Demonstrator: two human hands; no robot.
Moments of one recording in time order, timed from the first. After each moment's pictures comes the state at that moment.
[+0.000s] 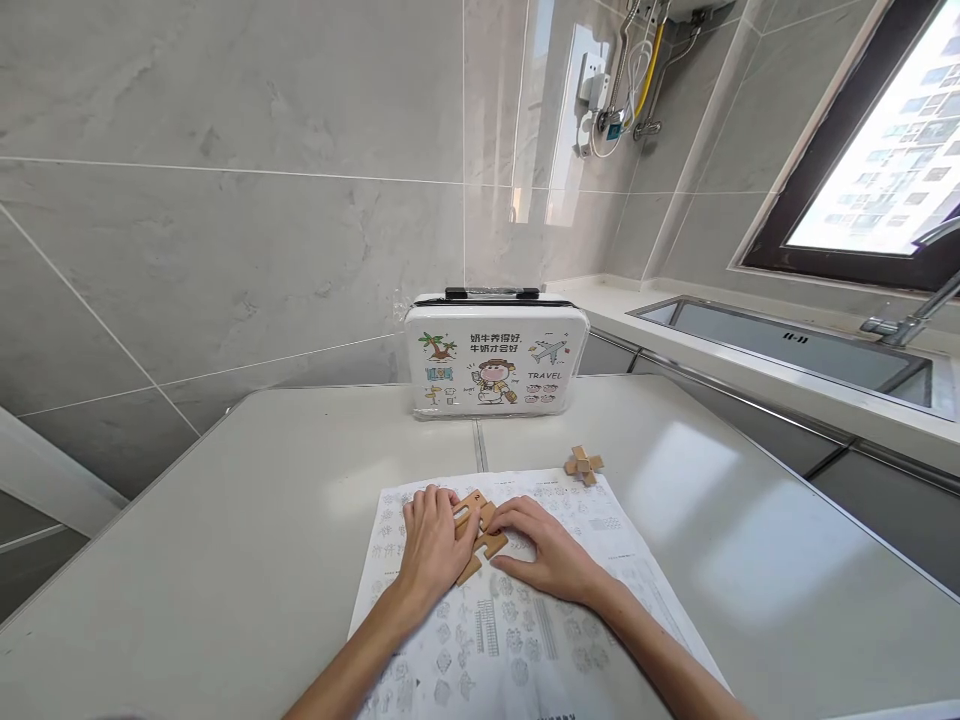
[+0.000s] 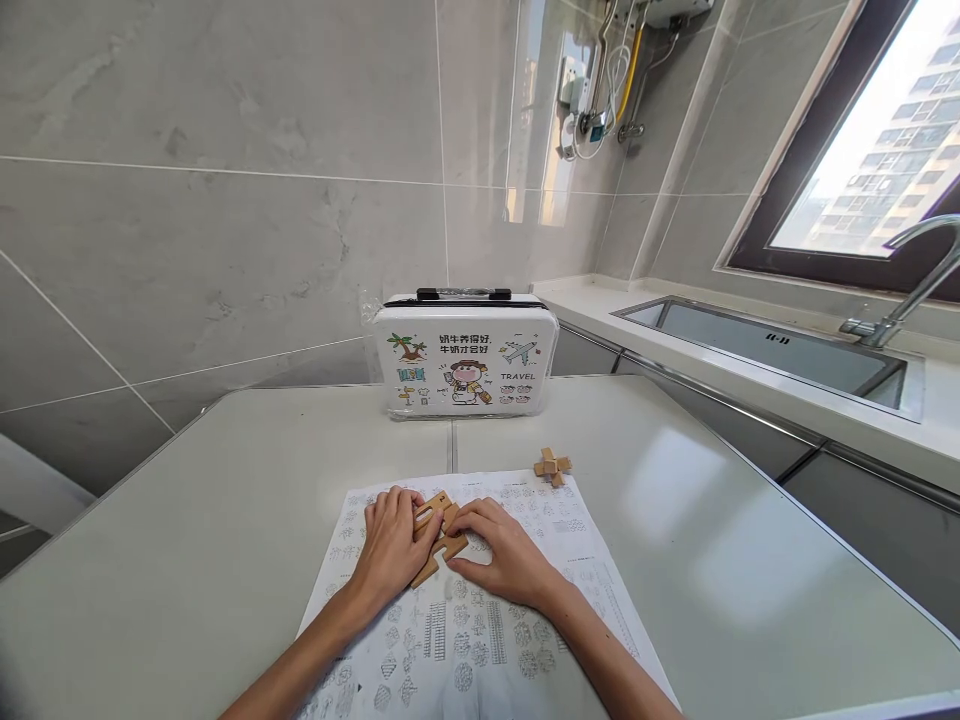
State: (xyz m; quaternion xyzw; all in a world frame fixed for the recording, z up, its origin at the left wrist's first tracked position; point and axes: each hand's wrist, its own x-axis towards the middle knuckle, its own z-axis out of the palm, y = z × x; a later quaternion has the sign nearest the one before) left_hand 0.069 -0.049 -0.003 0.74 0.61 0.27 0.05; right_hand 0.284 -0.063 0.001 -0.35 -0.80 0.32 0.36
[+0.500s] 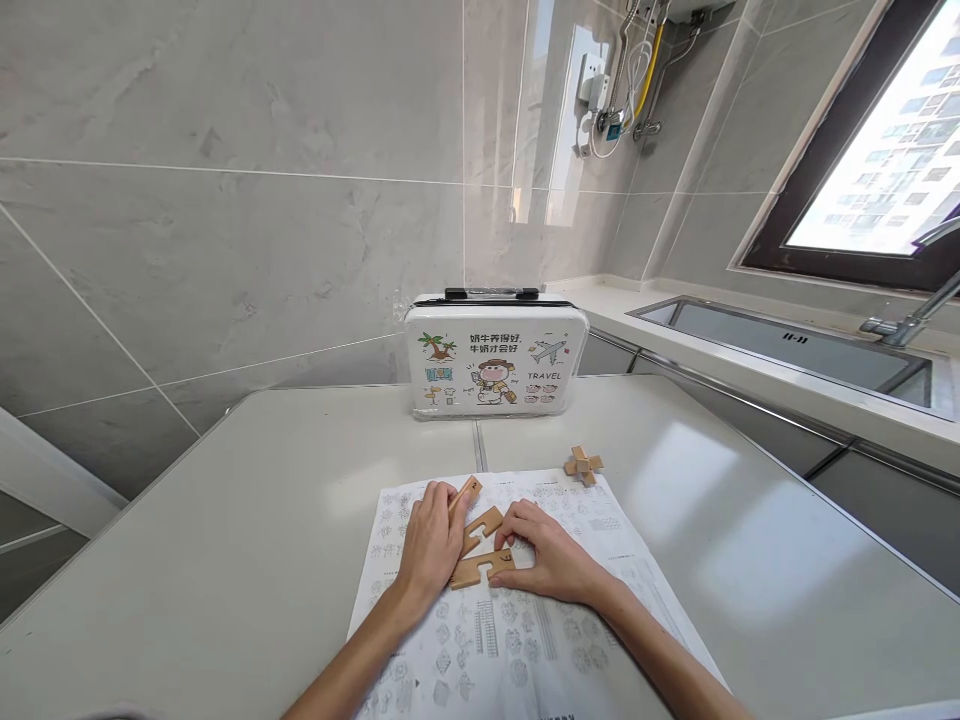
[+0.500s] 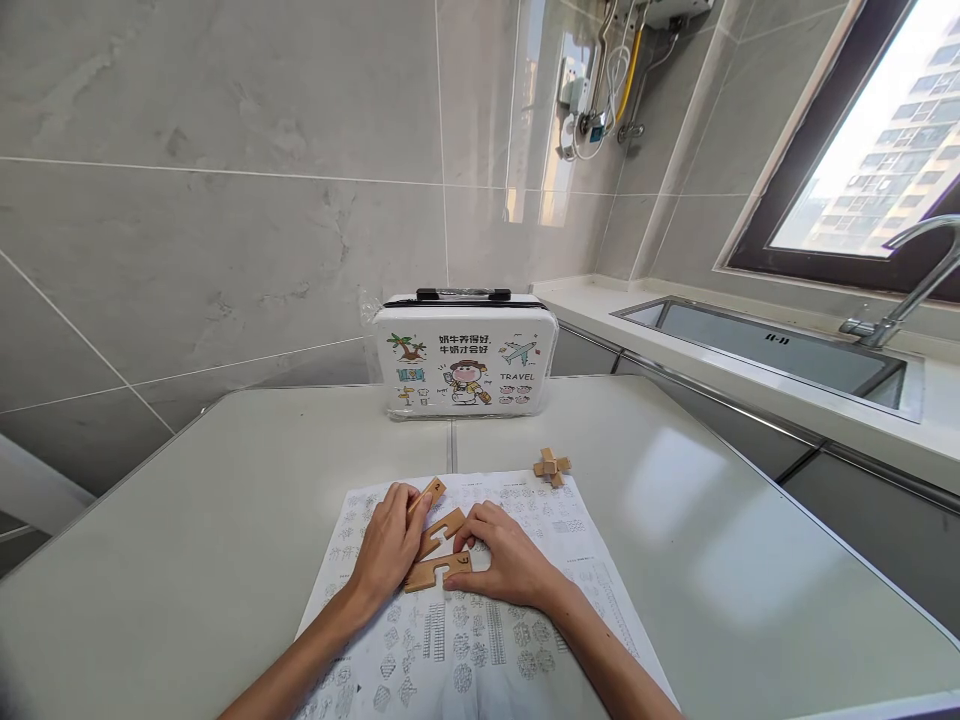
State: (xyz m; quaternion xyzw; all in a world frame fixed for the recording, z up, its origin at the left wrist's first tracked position) left_hand 0.068 -0.049 0.006 0.70 0.60 0.35 0.16; right_hand 0.286 -0.063 0.000 -0.40 -0.81 0.32 0.30
